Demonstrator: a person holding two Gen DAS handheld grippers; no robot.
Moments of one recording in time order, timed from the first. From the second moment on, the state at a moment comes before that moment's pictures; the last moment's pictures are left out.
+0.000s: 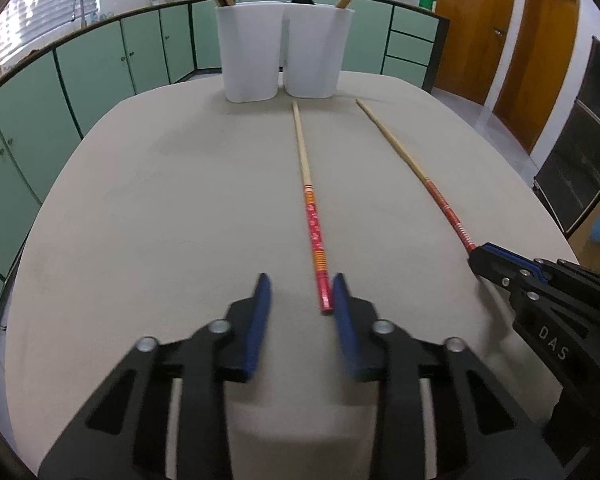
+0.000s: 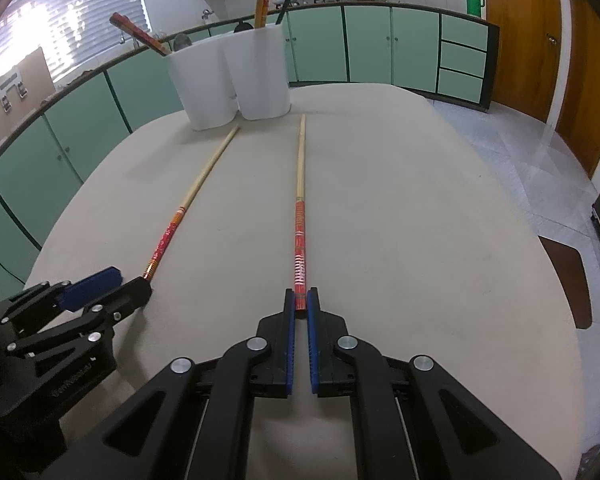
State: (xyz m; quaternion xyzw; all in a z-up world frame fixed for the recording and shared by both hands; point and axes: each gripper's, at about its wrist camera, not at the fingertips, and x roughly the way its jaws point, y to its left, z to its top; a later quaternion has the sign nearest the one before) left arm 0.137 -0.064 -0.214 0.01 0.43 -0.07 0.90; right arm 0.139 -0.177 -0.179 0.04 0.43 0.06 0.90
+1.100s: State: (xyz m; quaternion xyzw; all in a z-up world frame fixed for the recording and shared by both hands) left arm 0.115 -0.048 -0.148 0.01 0.36 -0.08 0.93; right arm 0.127 -0.180 -0.118 0.01 0.37 0.06 0.93
